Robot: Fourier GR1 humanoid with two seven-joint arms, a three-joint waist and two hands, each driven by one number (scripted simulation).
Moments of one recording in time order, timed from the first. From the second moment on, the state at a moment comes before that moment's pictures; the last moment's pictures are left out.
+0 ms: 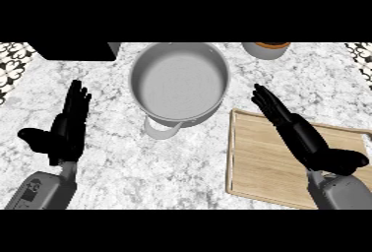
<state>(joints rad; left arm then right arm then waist) -0.21 0.38 -0.25 -1.41 0.42 0.45 -0.14 -0.22 -0.41 0.31 -1.58 -0.30 0.11 -0.14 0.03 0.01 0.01</state>
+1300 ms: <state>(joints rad) -0.13 0.64 -0.27 -1.35 0.26 0.42 0.29 -0.02 -0.75 0.13 -1.78 0.28 -0.19 0.05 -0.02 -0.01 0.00</state>
